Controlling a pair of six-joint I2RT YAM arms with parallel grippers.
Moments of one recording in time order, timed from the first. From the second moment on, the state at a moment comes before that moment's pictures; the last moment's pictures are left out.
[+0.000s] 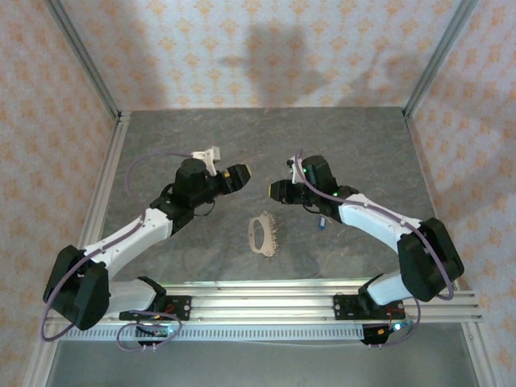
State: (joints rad) left arm -0.46 1.24 0.75 0.10 0.19 -0.80; right arm 0.56 1.43 0.85 -0.08 -0.40 0.58
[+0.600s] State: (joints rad) left arm -0.46 1.15 0.69 0.03 0.05 -0.80; right arm 0.74 1.49 0.72 -0.24 -0.16 0.65
